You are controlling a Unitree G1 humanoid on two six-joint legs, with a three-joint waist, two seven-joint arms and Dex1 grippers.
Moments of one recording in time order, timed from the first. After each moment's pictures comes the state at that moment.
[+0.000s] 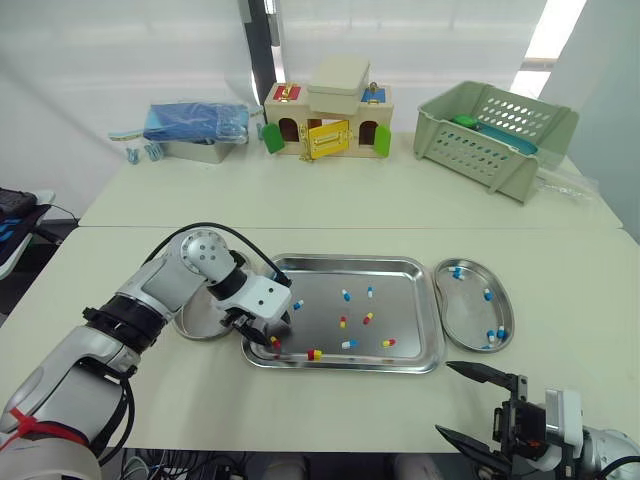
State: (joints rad) left arm -0.85 0.86 -0.64 0.37 -0.02 -0.24 -1.61; right arm 0.45 -0.49 -0.12 -0.26 0.53 -0.32 1.27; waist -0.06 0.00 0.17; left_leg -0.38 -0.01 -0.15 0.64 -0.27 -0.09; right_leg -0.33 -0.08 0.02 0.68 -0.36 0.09
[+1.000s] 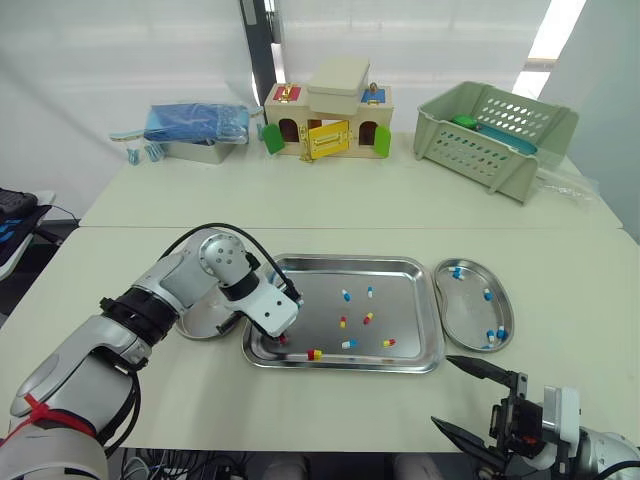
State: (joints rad) left arm -0.88 0.83 -0.70 0.35 0.05 -0.35 -1.61; right arm 0.47 -0.50 -0.10 -0.32 0.53 -0.32 1.17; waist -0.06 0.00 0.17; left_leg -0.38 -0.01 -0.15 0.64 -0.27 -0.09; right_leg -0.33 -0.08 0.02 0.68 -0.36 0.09
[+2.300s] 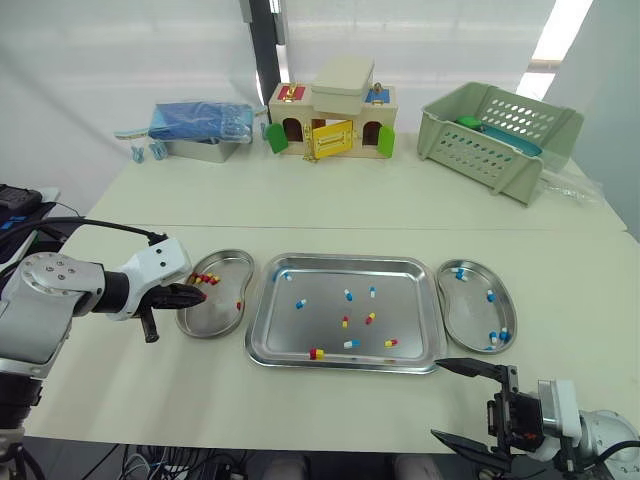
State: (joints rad) left arm -0.31 1.09 0.03 0.02 -0.16 0.45 -1.16; right arm 0.37 -0.59 -0.06 -0.31 0.58 -0.27 1.29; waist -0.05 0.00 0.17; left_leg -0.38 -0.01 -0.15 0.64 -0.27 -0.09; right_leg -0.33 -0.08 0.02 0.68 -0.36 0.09
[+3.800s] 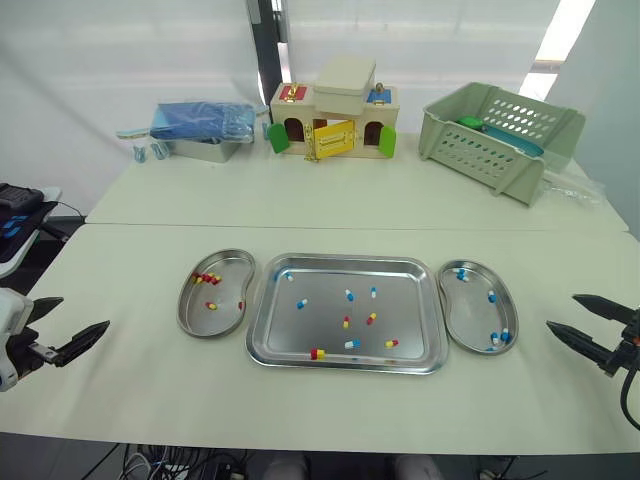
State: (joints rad) left arm 0.20 0.92 0.71 0.20 -0.35 0.17 -1.00; right arm 0.13 -0.89 -0.50 0.19 0.54 0.12 1.13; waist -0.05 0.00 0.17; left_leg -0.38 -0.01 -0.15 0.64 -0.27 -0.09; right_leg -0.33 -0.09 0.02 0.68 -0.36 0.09
